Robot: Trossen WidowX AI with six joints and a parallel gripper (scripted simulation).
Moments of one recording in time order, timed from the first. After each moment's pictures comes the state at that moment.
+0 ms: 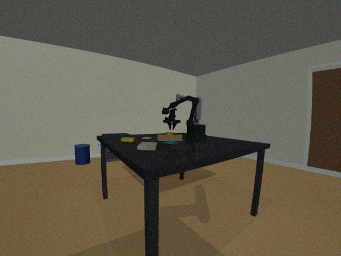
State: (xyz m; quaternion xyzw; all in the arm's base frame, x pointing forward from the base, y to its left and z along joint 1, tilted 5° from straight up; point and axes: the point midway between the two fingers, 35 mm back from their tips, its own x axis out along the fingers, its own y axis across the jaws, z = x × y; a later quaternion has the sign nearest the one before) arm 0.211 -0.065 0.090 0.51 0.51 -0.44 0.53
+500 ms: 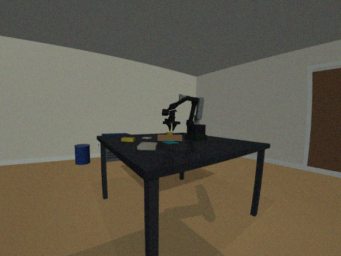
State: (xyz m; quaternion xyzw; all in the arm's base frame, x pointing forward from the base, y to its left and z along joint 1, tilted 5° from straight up) arm 0.213 -0.065 0.076 0.52 0.51 -0.45 0.52
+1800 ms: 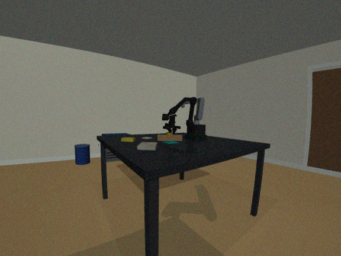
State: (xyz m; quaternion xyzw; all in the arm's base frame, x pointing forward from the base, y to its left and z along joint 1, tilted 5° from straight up) arm 0.214 -0.060 0.028 0.51 0.51 -0.45 0.52
